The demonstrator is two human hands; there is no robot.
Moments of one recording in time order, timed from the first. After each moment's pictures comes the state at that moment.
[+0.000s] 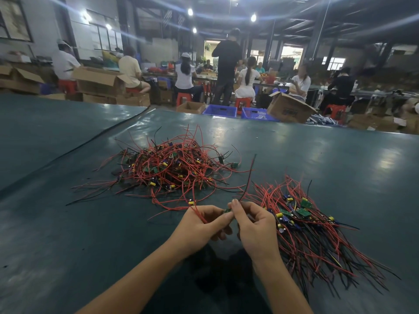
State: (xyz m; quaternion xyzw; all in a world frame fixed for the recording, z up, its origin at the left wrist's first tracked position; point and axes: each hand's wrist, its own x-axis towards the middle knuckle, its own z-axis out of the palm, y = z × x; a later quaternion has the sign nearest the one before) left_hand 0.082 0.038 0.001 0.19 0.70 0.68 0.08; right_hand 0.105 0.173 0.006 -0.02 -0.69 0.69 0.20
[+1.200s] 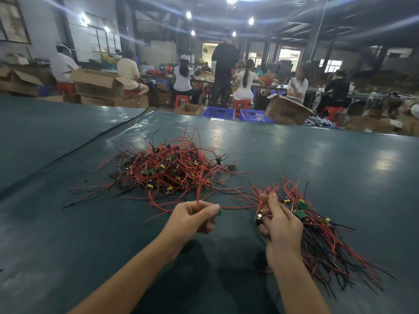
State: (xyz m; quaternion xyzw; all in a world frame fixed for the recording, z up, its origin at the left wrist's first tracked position) left_hand 0.079 0.029 0.008 0.10 0.66 0.74 0.08; right_hand 0.096 0.209 0.012 -0.17 -0.51 0.81 0.22
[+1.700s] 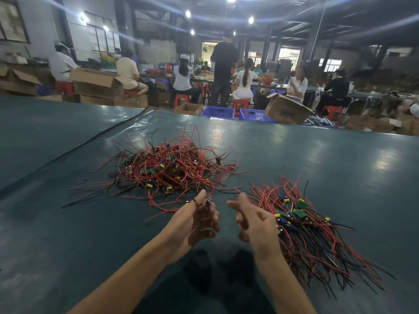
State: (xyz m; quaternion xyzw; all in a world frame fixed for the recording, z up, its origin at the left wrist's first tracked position) left_hand 0.082 0.034 0.019 0.05 0.53 0.81 0.24; right_hand 0.106 0.185 0.010 -0.02 -0.64 0.76 0.12
